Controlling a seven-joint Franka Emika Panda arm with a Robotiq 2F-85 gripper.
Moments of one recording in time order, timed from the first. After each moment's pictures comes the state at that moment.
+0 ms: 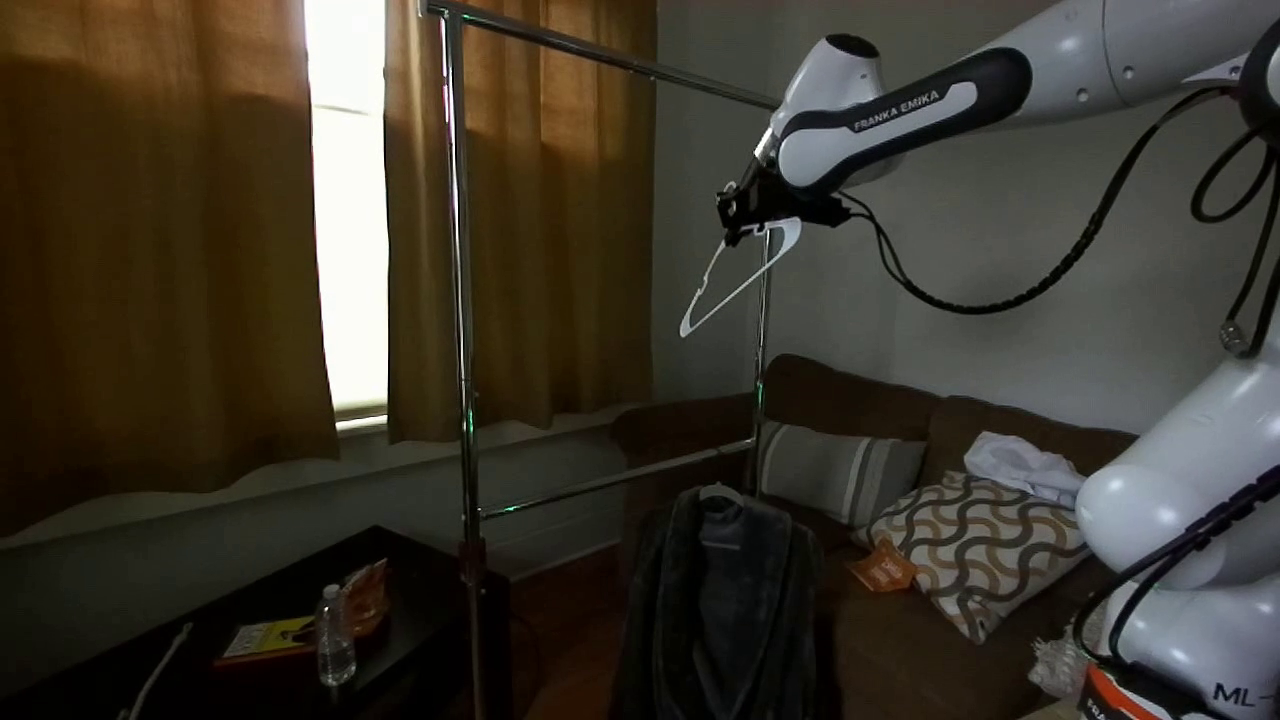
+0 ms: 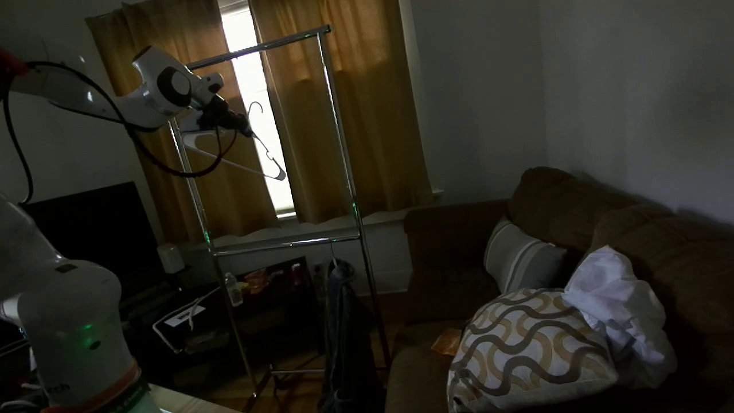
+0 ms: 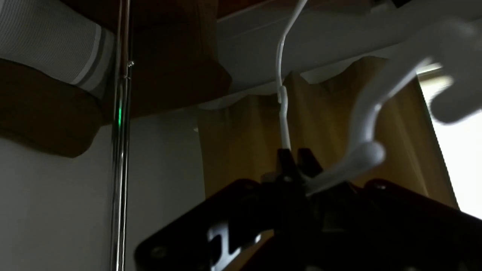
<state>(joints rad) -0.01 -0.36 0.22 -2.07 -0.21 2.58 0.49</state>
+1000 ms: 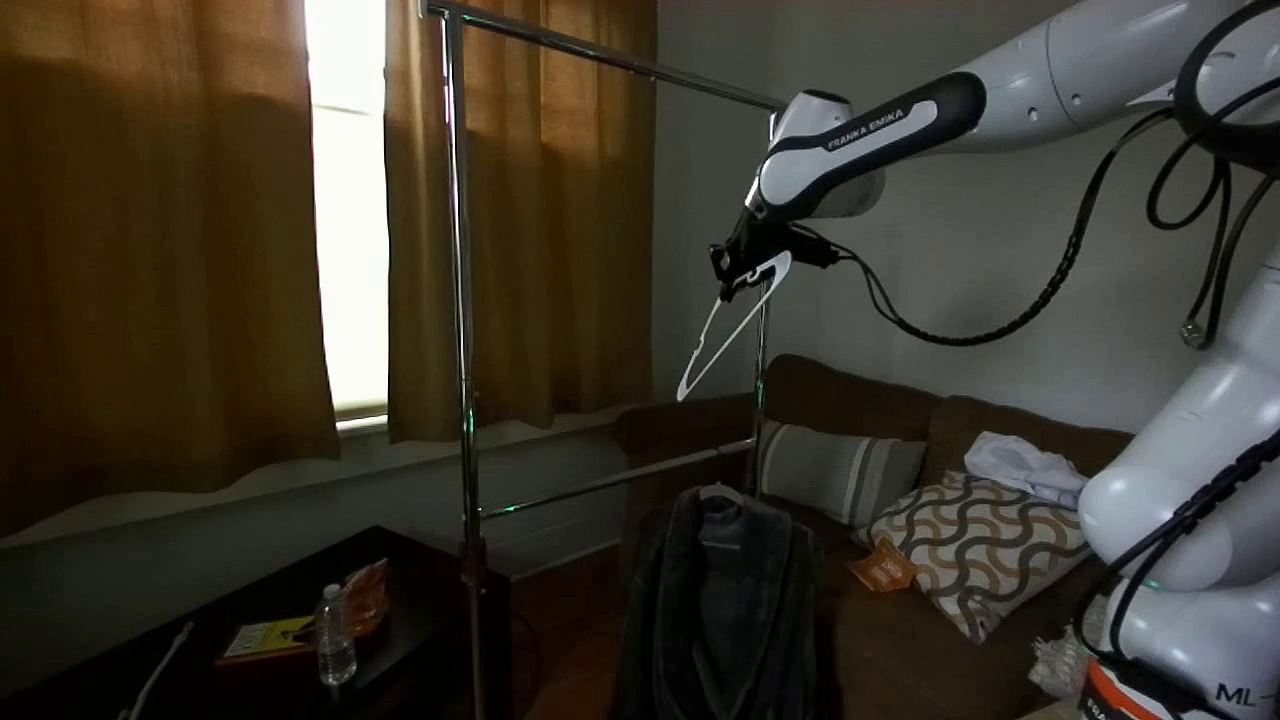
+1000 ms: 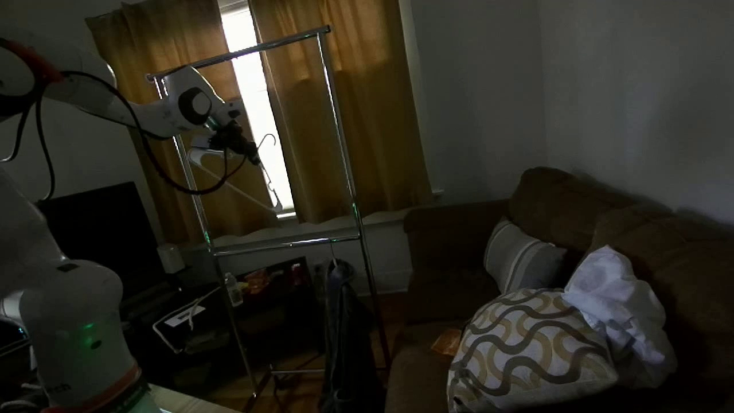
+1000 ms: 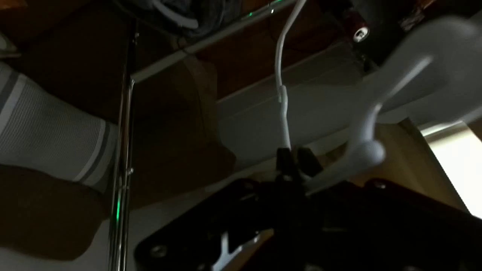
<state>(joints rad) 0.02 -0.25 0.20 -2.08 -0.05 2.46 0.45</state>
